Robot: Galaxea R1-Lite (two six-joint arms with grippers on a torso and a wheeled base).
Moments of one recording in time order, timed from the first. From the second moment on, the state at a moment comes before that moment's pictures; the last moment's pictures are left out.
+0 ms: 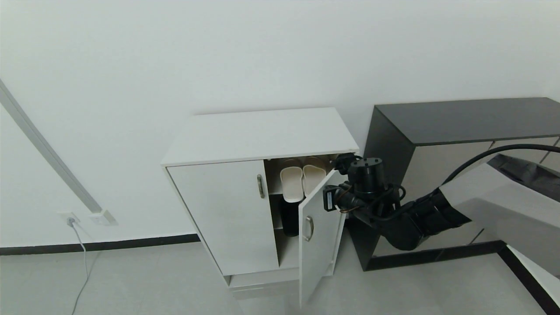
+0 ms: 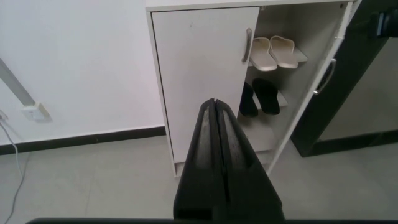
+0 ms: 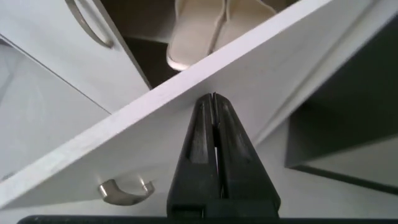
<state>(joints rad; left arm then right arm) 0.00 0.00 0.00 0.00 -0.01 0.01 0.60 2.24 -1.27 -0.70 -0.19 0.11</state>
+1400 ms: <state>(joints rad) 0.00 0.00 0.00 0.00 -0.01 0.01 0.61 1.97 -0.77 -0.92 0.04 0.15</state>
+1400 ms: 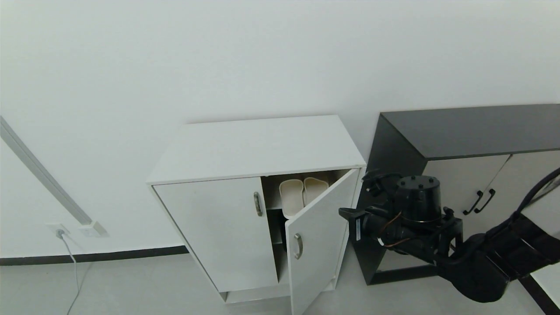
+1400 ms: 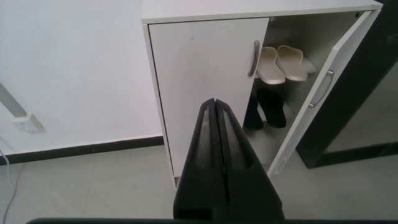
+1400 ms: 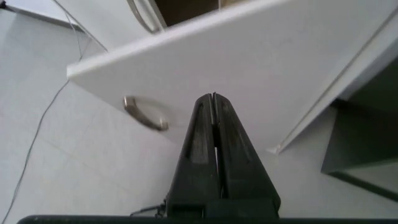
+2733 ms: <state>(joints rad) 0.00 0.00 0.00 0.00 -0.01 0.01 0.59 2.22 -1.18 -0.77 0.03 0.15</state>
